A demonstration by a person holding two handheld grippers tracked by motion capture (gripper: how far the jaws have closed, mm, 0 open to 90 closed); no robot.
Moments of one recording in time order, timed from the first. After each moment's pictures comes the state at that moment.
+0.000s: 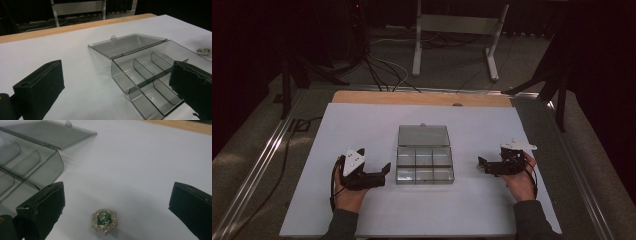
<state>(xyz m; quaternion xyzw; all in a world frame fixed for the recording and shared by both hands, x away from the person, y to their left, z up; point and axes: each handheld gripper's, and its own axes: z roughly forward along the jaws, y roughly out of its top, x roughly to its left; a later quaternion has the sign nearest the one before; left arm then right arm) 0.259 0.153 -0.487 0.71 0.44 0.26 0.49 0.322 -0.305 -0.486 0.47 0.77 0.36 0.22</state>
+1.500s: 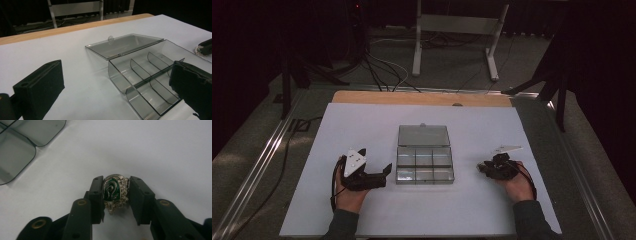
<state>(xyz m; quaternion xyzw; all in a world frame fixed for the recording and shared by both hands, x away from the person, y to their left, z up) 0.258 0.150 -0.486 0.71 0.43 0.25 0.49 0.327 -0.302 -0.516 0.46 0.83 0.29 0.13</state>
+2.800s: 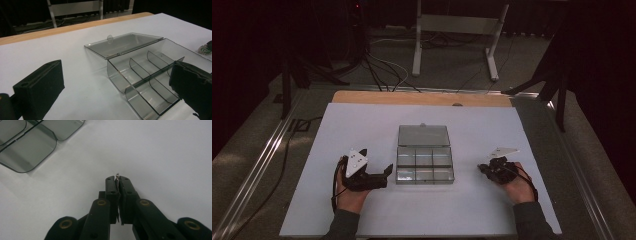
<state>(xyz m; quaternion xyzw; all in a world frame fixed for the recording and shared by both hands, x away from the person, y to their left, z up) 0.258 0.147 -0.487 0.72 0.43 0.26 0.49 0.310 -0.286 -0.500 0.41 0.86 0.27 0.16</state>
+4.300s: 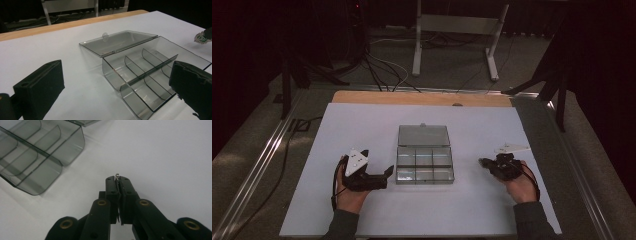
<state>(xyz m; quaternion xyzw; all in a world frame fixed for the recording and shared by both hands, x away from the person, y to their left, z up) 0.258 0.148 -0.485 0.72 0.42 0.24 0.49 0.308 -0.294 -0.481 0.44 0.82 0.33 0.17</state>
